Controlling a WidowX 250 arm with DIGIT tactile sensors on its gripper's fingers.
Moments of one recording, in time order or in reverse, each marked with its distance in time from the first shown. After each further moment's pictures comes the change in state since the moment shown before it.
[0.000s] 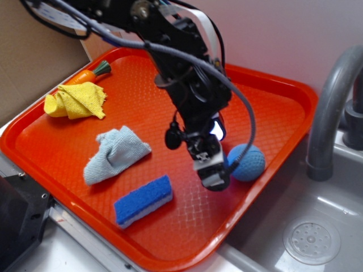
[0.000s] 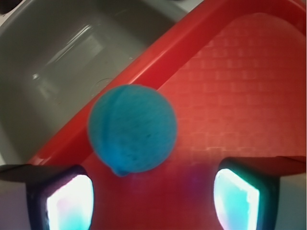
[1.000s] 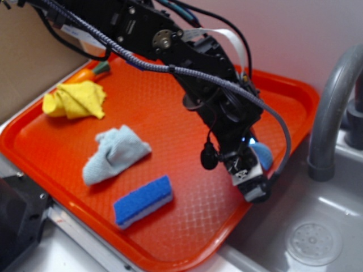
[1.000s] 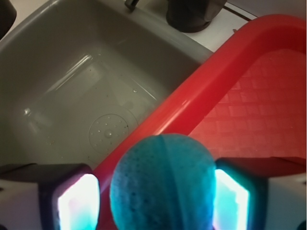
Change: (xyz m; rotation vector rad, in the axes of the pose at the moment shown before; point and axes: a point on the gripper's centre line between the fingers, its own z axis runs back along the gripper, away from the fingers) arm 0.022 -0.008 -0.035 0.045 -0.089 0.043
